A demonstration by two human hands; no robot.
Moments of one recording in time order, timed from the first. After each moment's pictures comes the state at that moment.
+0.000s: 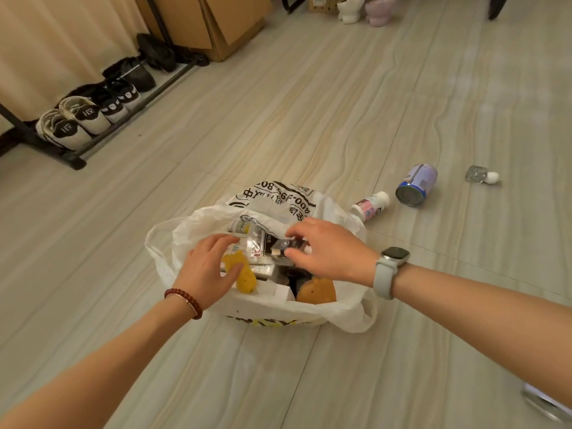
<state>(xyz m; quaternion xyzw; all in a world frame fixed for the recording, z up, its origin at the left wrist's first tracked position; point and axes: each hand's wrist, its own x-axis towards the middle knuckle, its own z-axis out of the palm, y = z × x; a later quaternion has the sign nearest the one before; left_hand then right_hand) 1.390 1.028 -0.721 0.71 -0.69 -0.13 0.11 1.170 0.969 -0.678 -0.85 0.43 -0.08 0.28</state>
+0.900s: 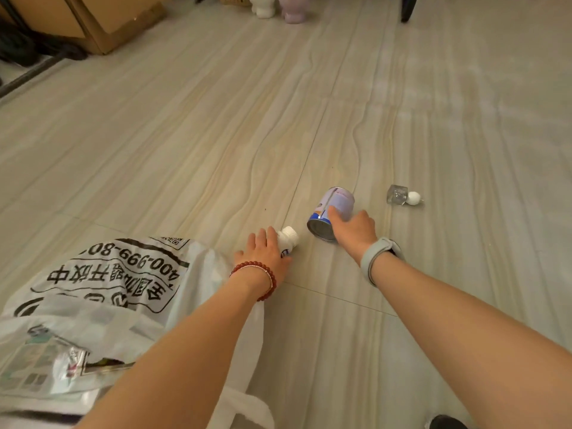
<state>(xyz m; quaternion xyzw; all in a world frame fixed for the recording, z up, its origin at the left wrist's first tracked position) 1.144 0.814 -0.824 0.68 -0.69 -0.23 -0.06 0.991 0.780 -0.807 -0.40 0.80 -0.24 0.38</state>
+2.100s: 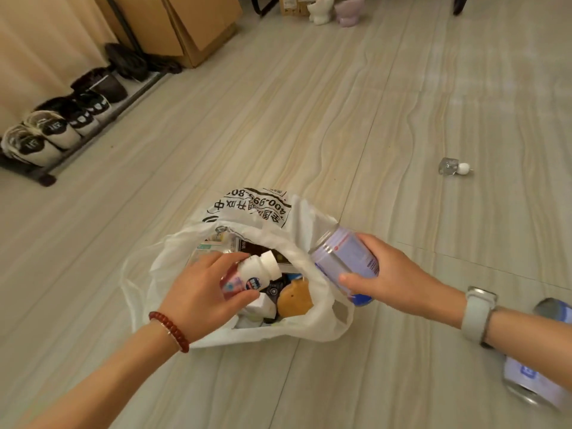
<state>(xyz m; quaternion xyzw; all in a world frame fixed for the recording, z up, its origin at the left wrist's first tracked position) 1.333 1.041 -0.684 0.64 -0.74 -0.15 0.10 1.061 0.999 -0.692 -0.68 0.51 -0.19 0.50</state>
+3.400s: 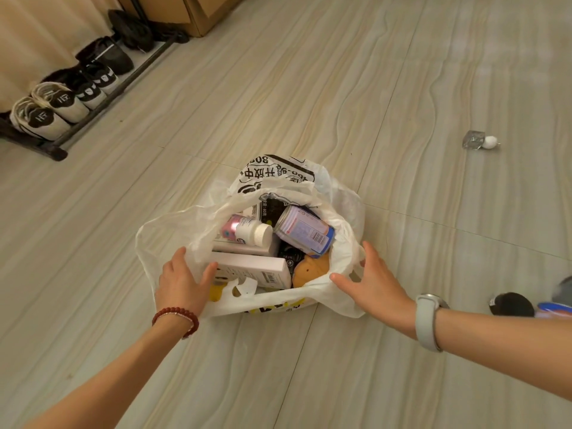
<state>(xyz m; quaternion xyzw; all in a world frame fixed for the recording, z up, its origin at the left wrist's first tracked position) 1.389 1.066 -0.753 0.88 -0.43 -0.18 0.12 1.110 1.037 -0.751 -0.61 0.64 -0.12 0.45</state>
